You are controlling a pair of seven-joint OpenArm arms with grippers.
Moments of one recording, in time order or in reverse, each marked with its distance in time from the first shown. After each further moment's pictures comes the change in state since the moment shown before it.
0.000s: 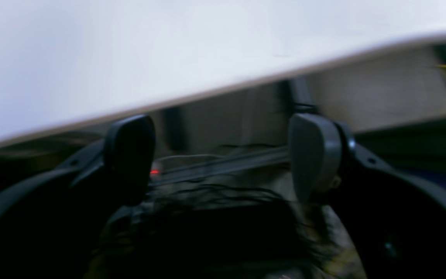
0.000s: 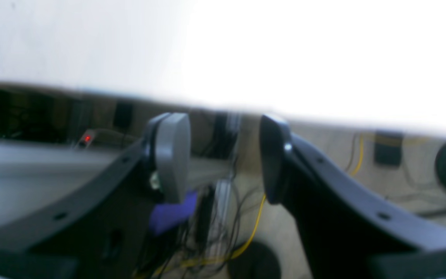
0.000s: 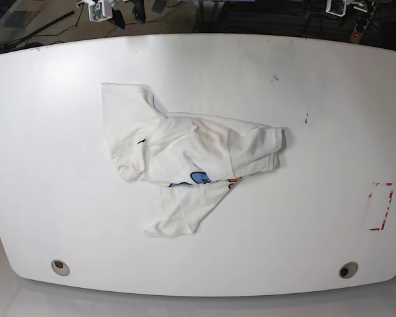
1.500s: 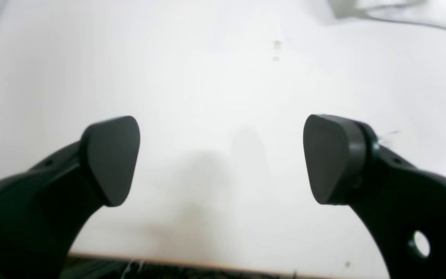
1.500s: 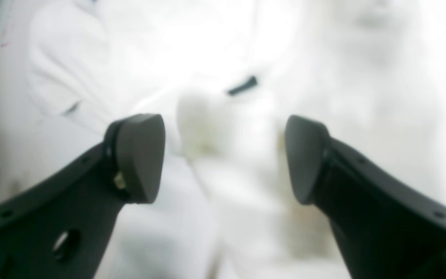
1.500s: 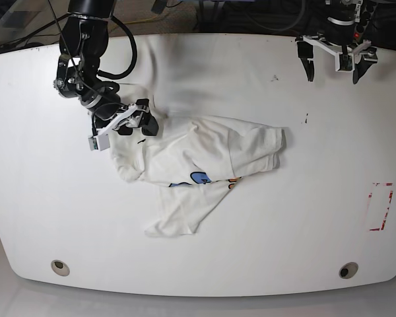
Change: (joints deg) left arm -23.3 7.1 -3.8 -0.6 0.2 -1.1 10.3; right arm 54.1 -3.5 7.8 -19.1 24.2 4.0 -48.9
